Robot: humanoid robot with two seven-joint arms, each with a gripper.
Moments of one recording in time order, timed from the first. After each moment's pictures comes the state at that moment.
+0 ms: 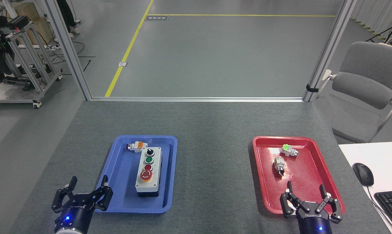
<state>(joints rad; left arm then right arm) 0.01 0.17 0.07 -1.46 -1.34 -0.04 0.11 0.08 -0.08 -0.03 -1.49 1.44 0.11 -0.13</state>
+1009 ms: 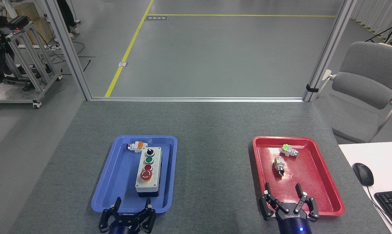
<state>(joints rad) 0.09 -0.02 -0.12 -1.48 -1.47 0.10 0.04 0.09 0.02 -0.01 -1.52 1.47 0.00 -0.12</state>
